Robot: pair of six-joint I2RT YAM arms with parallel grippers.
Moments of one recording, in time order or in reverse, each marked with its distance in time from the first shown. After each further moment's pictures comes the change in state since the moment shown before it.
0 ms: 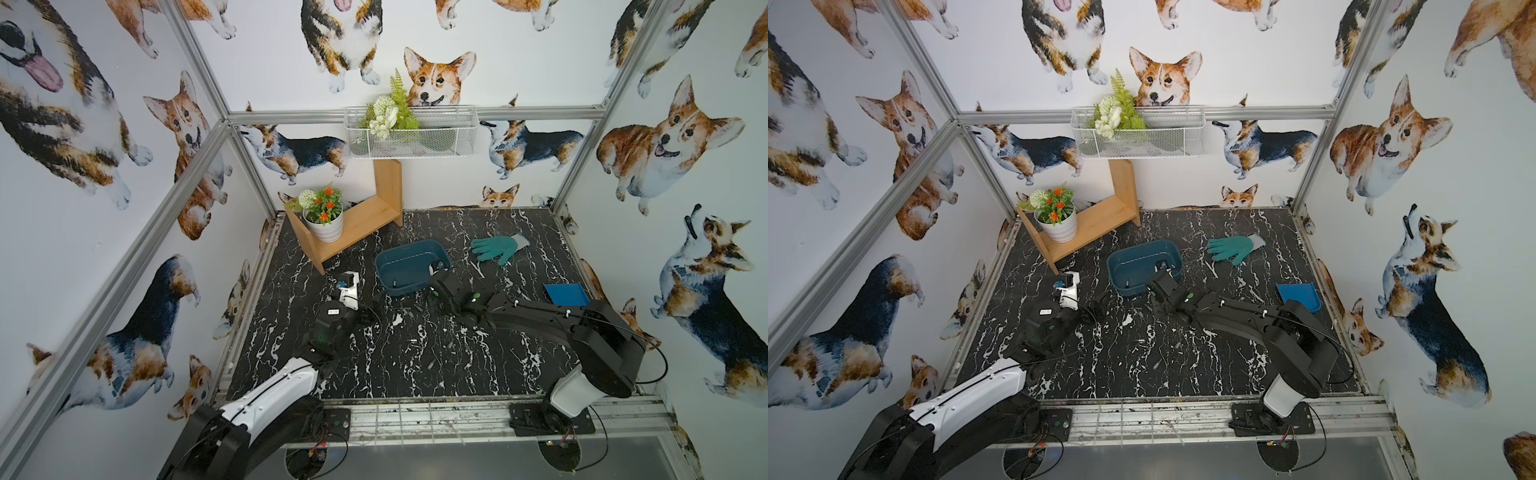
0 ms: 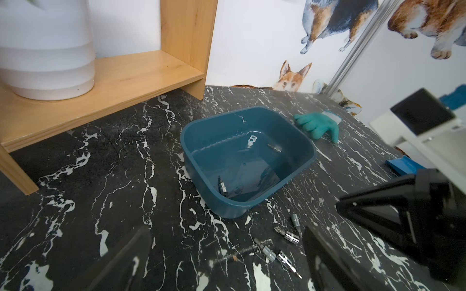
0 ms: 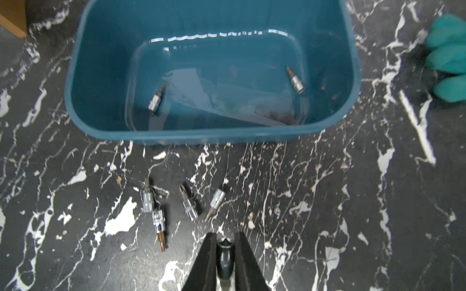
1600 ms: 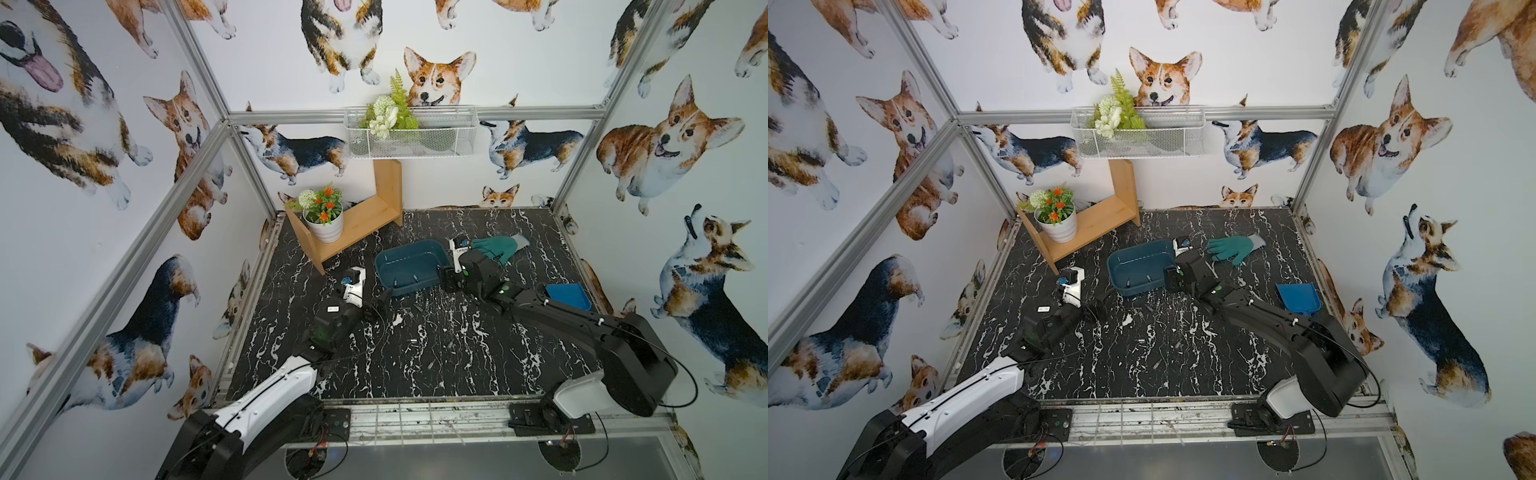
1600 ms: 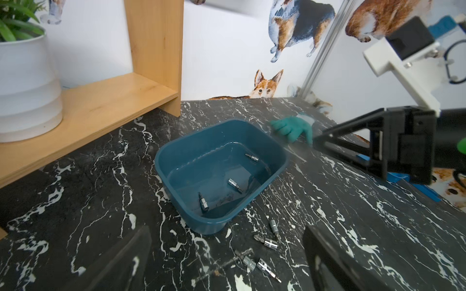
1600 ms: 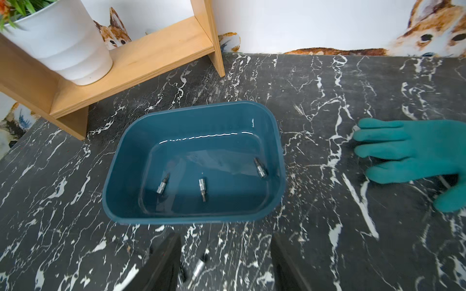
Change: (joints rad) left arm -0.036 -0.024 0.082 -0.063 0.067 0.069; right arm -0.165 -0.219 -0.173 0.266 -0.088 -0.125
